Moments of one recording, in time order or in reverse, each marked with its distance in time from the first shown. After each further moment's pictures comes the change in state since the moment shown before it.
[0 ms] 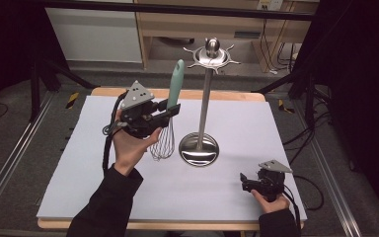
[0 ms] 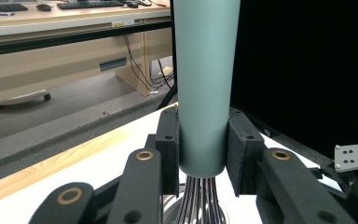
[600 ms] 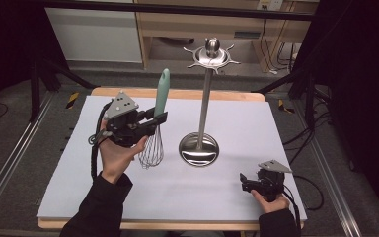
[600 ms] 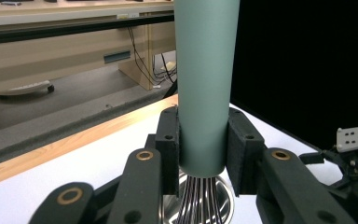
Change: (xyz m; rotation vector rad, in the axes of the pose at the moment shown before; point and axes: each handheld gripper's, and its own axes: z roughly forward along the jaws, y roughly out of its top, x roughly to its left) left arm 0.011 -0.021 -0.022 0.010 0.003 -0.018; right arm 0.001 0.000 0.001 0.001 0.001 -0.005
